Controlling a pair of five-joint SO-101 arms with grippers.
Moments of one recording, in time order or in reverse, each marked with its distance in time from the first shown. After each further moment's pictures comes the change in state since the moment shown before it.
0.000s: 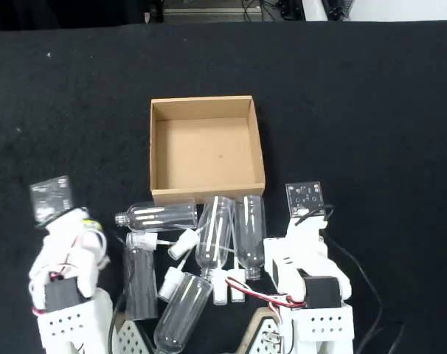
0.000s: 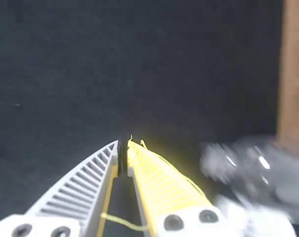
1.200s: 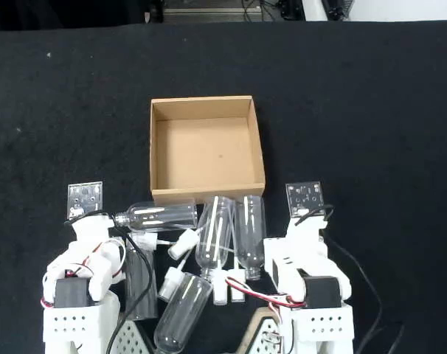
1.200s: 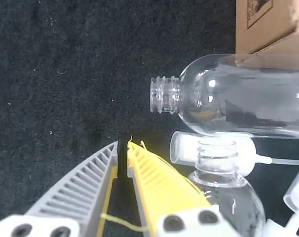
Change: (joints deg) left arm 13.4 0.0 0.5 11.3 0.2; right arm 0.0 0.0 0.0 0.0 0.0
